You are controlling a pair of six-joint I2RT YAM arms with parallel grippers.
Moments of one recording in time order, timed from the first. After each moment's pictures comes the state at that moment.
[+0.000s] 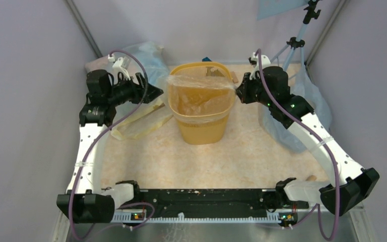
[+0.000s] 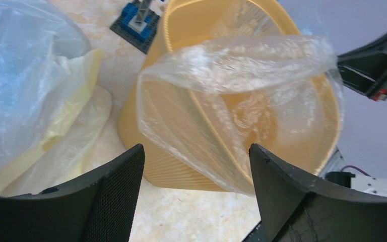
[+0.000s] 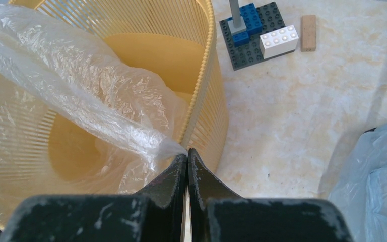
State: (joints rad) left arm 0.02 1.16 1.28 -0.47 0.72 -0.30; right arm 0.52 1.22 1.33 -0.51 -0.01 0.27
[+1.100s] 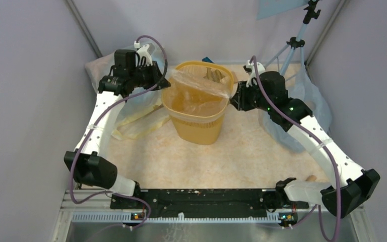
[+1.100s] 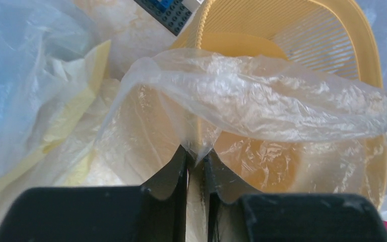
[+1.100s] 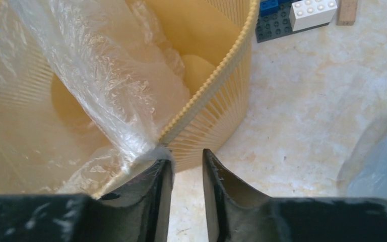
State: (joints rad) left arm -0.17 1.45 1.55 -0.66 0.52 -0.31; right arm 0.52 1.20 1.28 -0.55 -0.10 0.26
